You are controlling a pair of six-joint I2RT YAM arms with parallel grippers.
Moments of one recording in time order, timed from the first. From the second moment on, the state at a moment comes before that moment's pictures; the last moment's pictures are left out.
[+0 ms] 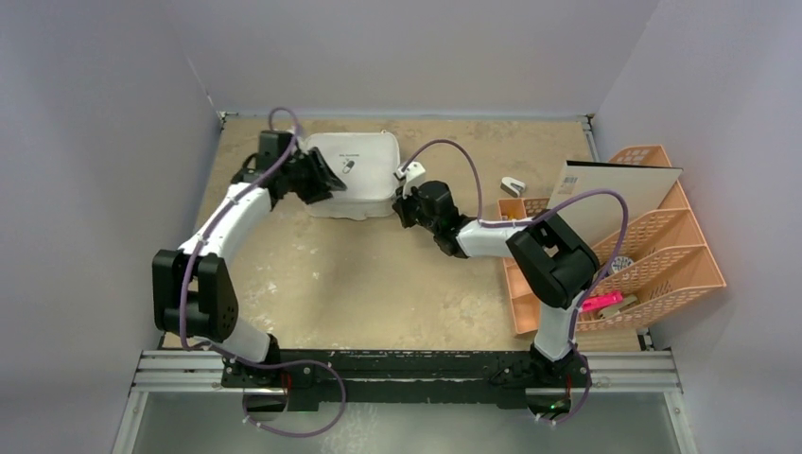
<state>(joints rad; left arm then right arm) -0.08 1.53 1.22 -0.45 0.36 -0.61 0.68 1.88 0.98 0.52 -0.02 0.09</state>
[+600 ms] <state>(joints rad) -0.24 1.36 0.88 -0.29 0.23 -0.97 0.89 1.88 0.94 0.62 0.04 0.22</state>
